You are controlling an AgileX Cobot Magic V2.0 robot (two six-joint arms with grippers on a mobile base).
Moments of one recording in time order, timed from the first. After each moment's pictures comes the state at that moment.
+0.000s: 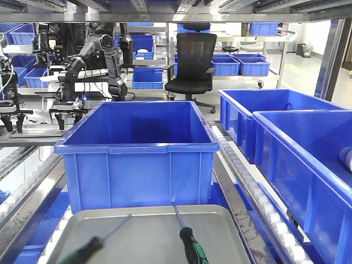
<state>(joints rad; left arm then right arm) -0.34 0.42 -0.53 -0.54 0.59 0.42 0.44 0.35 -0.55 0.27 0.41 -0.29</state>
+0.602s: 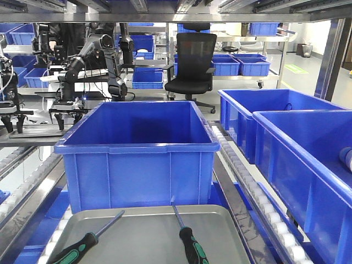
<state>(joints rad) -0.34 0.38 -0.45 -0.54 0.38 0.41 0.44 0.17 -0.32 0.28 0.15 -0.29</state>
